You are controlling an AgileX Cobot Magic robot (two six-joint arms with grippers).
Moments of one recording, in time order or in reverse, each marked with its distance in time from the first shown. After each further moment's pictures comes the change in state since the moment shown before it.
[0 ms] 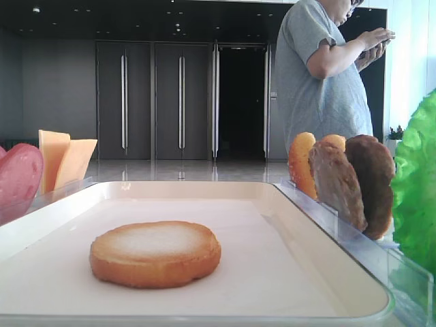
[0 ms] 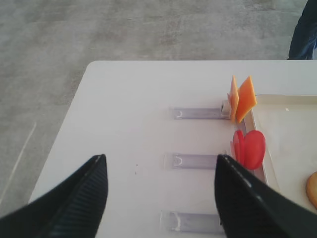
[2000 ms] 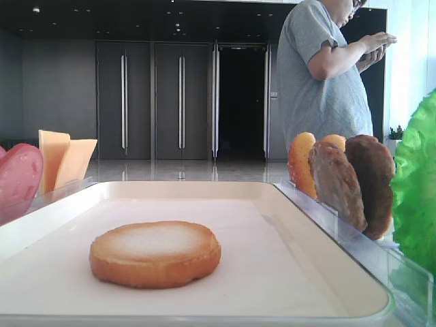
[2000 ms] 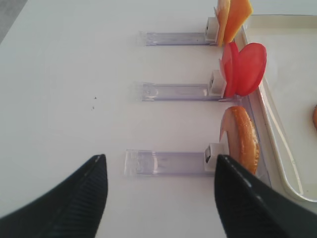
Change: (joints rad) left arm 0.000 -0.463 0.682 -0.088 -0.147 0.005; right arm 0.000 0.000 0.000 0.000 0.000 0.000
